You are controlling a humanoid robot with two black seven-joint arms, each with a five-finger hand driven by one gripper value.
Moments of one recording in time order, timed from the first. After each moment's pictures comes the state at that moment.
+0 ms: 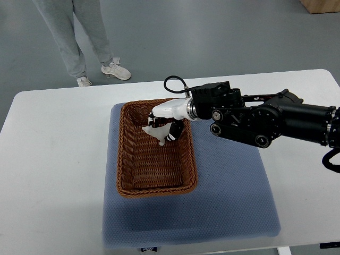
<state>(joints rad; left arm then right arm) -0.03 0.00 -0.17 -0.10 0.04 -0.02 0.06 1.24 -0.09 -0.02 0.95 -1.29 0.22 -0.10</state>
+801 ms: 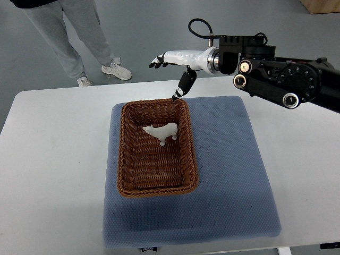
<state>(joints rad) -0.03 0.00 -0.17 -0.10 0.04 -0.02 0.06 1.28 -0.26 0.22 0.96 -1.17 0.21 -0.05</state>
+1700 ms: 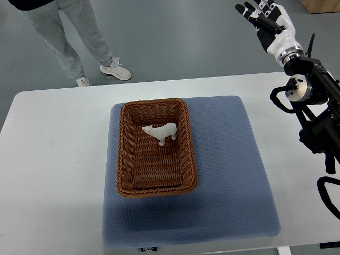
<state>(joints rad) -0.03 0.00 -0.17 -0.10 0.04 -0.02 0.06 0.77 -0.13 1.28 0.82 -0.57 0.01 0.15</state>
